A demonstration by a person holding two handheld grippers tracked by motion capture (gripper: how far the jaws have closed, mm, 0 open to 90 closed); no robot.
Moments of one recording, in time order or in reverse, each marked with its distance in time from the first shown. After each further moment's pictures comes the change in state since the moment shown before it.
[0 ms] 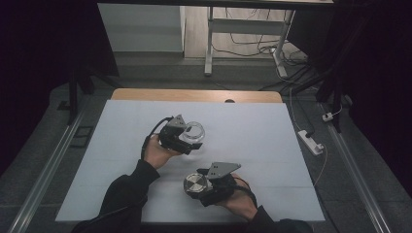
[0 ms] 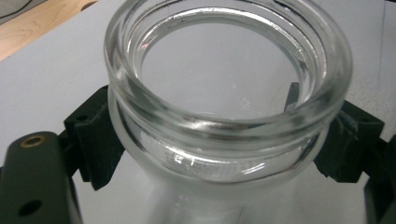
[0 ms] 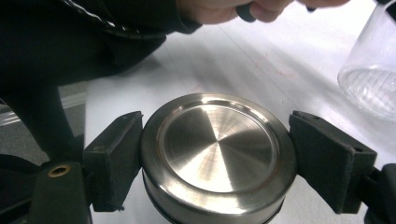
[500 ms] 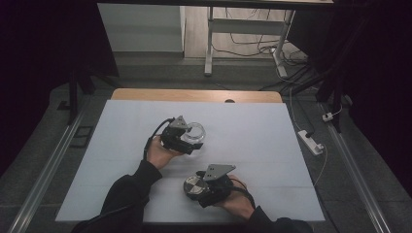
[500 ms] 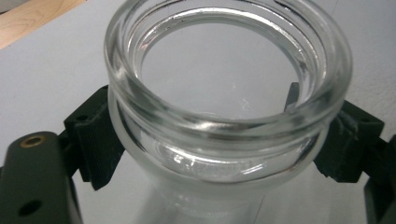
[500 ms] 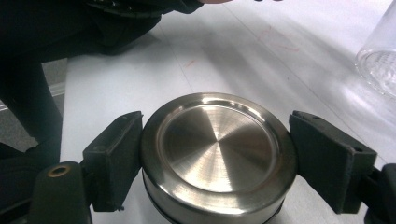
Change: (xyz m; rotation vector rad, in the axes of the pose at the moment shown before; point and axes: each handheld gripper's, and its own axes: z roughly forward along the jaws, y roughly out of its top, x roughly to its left) left arm 0.004 -0.006 0.014 0.009 0.023 -0.013; right arm -0.003 -0.013 0.015 0.058 -0.005 -0.002
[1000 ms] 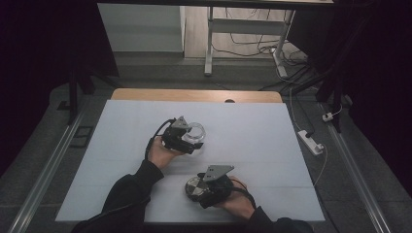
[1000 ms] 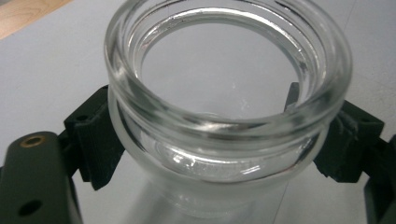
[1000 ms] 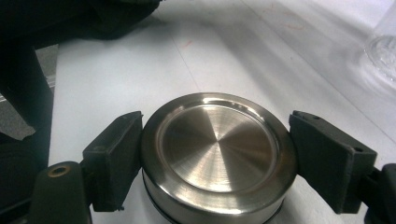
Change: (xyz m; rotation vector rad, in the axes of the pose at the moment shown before) left arm 0.005 -0.004 0.010 0.019 0.022 -0.012; right arm -0.003 -0.007 0.004 0.049 0.002 0.012
